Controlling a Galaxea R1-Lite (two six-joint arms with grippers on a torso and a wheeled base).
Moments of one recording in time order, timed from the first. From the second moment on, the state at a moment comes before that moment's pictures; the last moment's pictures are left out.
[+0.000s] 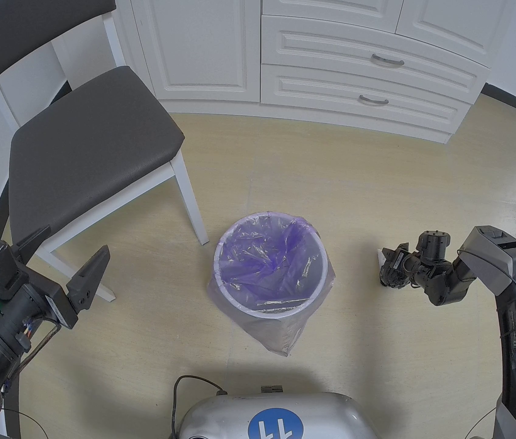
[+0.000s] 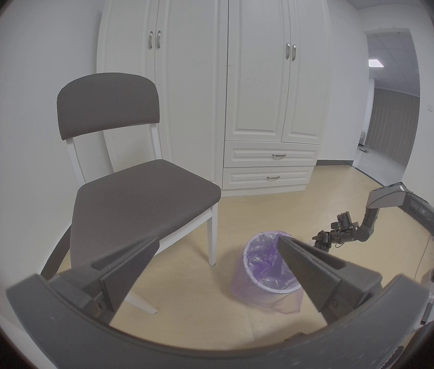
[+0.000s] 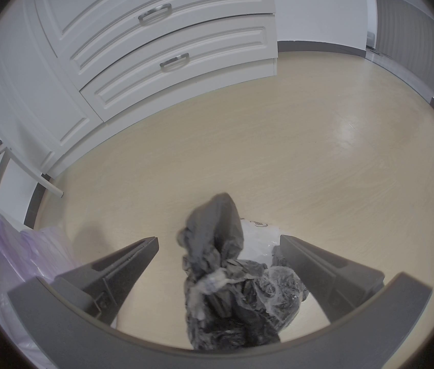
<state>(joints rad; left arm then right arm) -0.53 1.15 -0.24 -0.95 0.29 0.10 0.00 2.66 -1.36 -0.93 -0.02 0.38</state>
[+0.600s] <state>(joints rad) -0.53 1.15 -0.23 -0.95 0.29 0.12 0.00 2.71 -1.38 -0.93 -0.02 0.37</state>
